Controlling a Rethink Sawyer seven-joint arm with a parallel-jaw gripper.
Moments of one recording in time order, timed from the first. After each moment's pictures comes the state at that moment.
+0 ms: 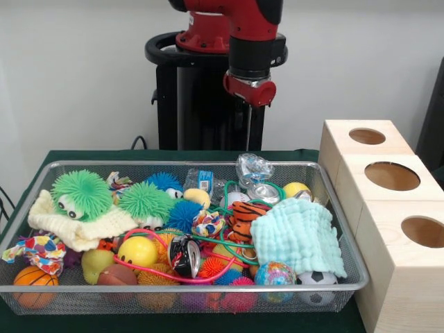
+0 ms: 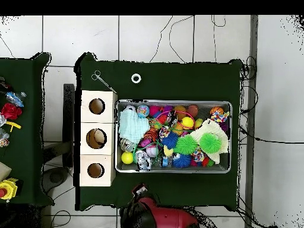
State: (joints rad) arm -0.29 -0.73 -0.05 2.35 -0.24 -0.08 2.62
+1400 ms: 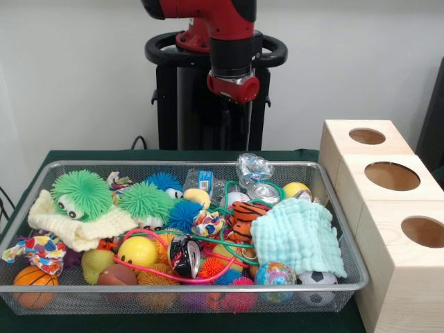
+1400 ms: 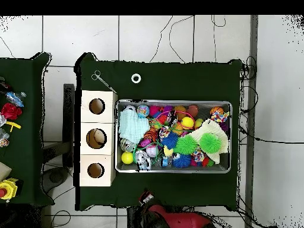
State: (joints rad) arm -0.47 -0.68 0.02 2.36 -0.50 -0.12 2.62
